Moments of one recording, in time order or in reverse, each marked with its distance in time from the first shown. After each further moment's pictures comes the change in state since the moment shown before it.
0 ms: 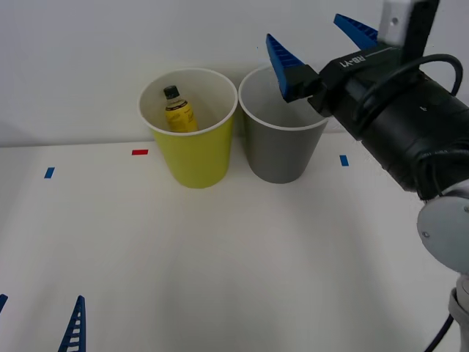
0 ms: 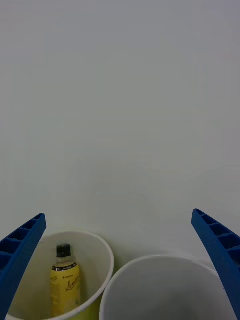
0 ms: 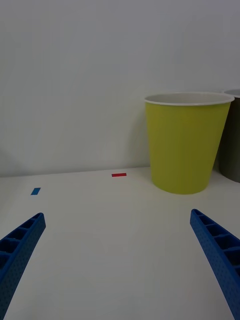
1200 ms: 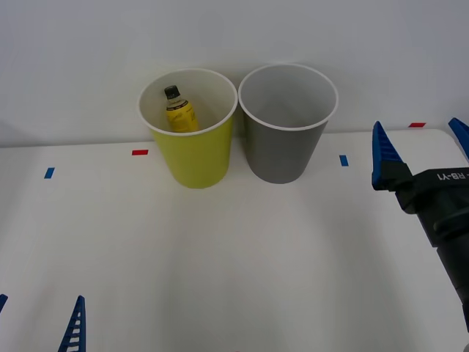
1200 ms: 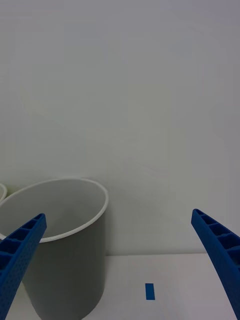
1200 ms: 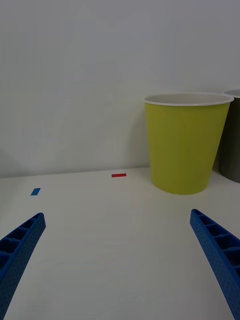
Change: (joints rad) right arm 0.652 -0.003 -0.015 -0.138 0.310 -0.437 -0.184; left arm 0.000 0.000 0.000 0.000 0.000 0.000 0.000
